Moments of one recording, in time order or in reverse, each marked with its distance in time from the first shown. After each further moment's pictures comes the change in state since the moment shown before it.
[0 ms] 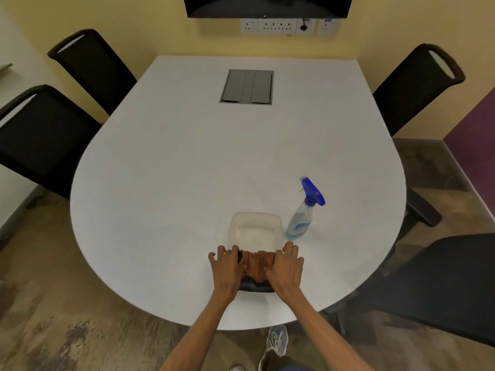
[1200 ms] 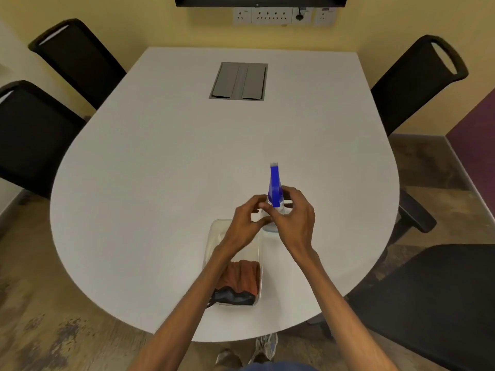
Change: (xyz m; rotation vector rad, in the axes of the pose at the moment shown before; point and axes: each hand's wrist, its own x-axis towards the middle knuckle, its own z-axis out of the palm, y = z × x) left_hand 0.073 0.123 -0.100 -0.936 0.075 0.424; right_hand 0.068 0.018 -0.160 0.972 0.462 -0.288
